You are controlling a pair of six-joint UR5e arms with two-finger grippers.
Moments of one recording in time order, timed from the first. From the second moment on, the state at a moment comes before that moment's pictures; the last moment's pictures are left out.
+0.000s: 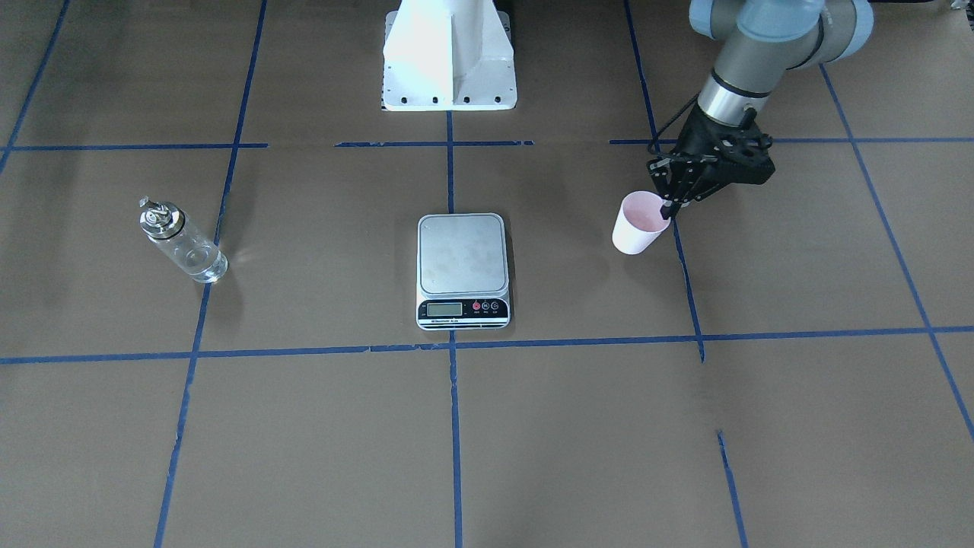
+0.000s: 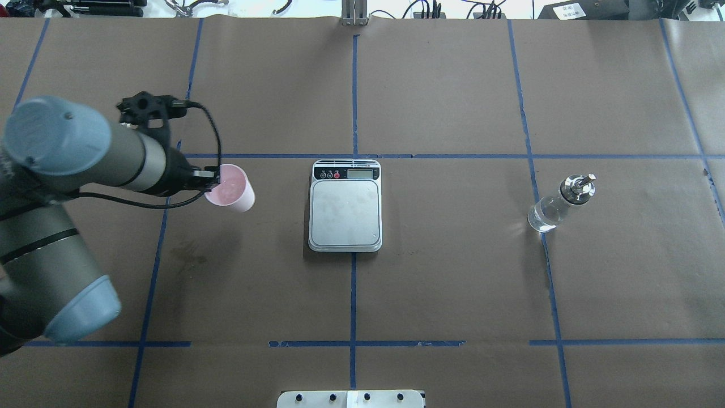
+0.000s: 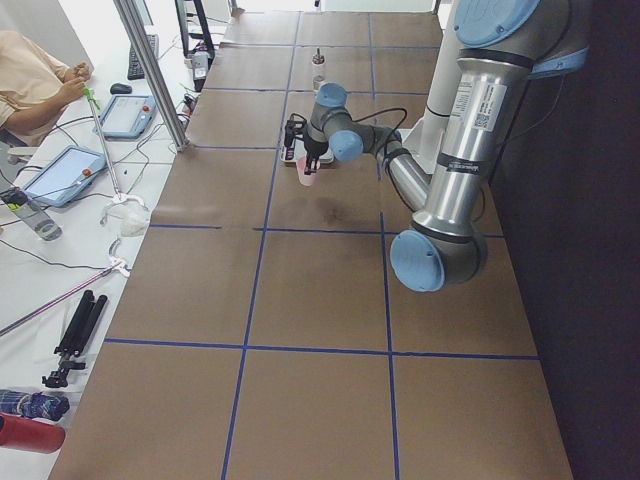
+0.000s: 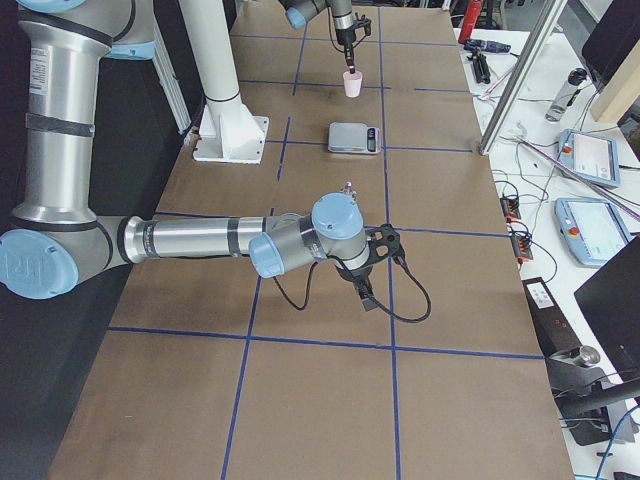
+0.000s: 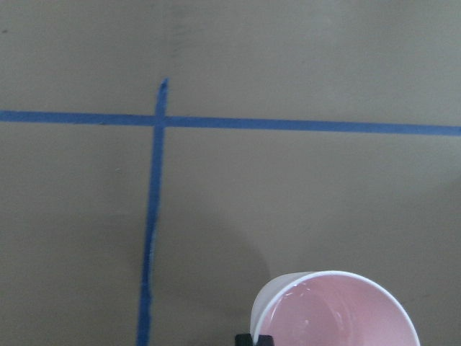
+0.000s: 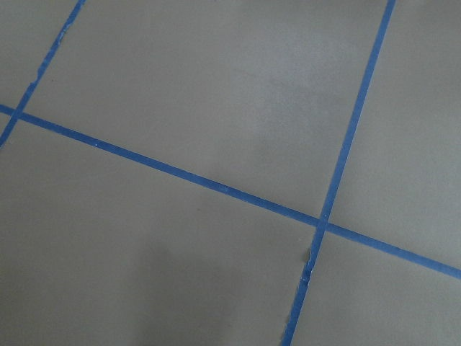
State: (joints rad) left arm -0.66 -1.96 -2.00 -1.66 -1.84 -1.17; right arm 1.52 -1.72 1.79 -1.23 2.37 -0.01
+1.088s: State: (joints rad) left arm -0.54 -2.33 -1.72 -1.56 -1.79 -1.29; right arm 1.53 -1.73 1.80 -1.23 2.37 -0.01
